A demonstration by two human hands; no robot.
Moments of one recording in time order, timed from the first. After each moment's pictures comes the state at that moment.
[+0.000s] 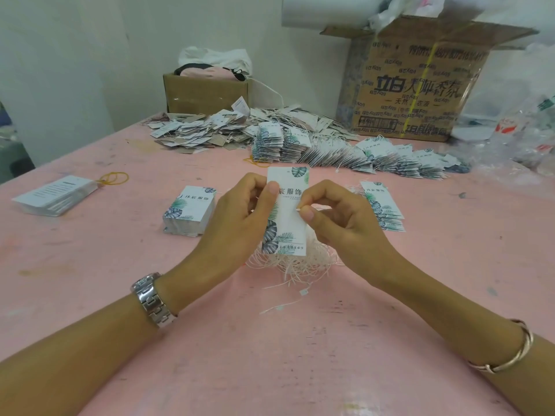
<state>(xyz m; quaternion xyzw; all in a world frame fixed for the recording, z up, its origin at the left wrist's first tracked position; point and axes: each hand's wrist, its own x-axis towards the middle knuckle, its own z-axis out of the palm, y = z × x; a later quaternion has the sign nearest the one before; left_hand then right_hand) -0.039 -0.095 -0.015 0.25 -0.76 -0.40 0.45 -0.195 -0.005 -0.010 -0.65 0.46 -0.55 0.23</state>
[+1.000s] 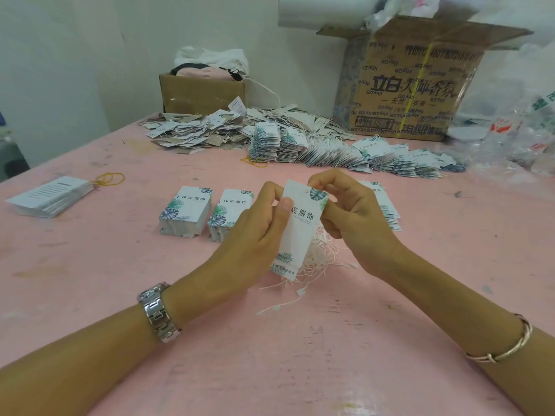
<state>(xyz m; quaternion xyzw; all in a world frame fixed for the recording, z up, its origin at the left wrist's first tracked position) -0.042 -0.069 -0.014 0.20 -0.80 -0.42 0.37 -0.201 -0.010 -0.001 -0.58 0.47 -0.61 0.27</state>
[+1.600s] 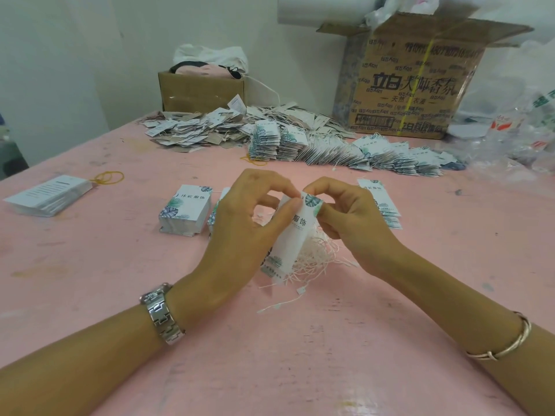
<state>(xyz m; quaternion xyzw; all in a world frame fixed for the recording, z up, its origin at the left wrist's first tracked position) -0.041 -0.076 -0.017 0.18 -0.77 -0.35 0.51 -0.200 -0.008 -0.002 -0.57 0.49 -0.59 0.29</state>
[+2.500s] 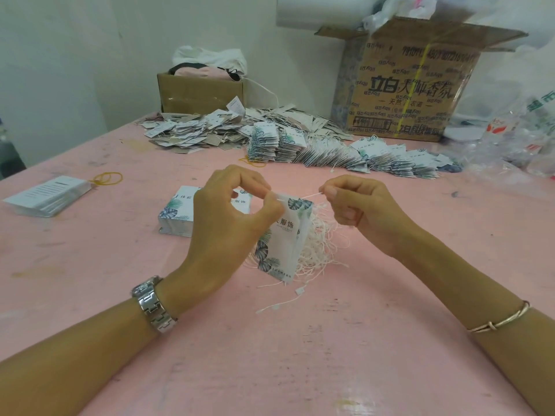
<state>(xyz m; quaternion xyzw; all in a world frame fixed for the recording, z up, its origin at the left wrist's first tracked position) -0.036 -0.087 -0.013 0.24 -0.73 -0.30 0.56 -0.248 -0.019 0.002 -0.52 0.50 -0.59 0.37</state>
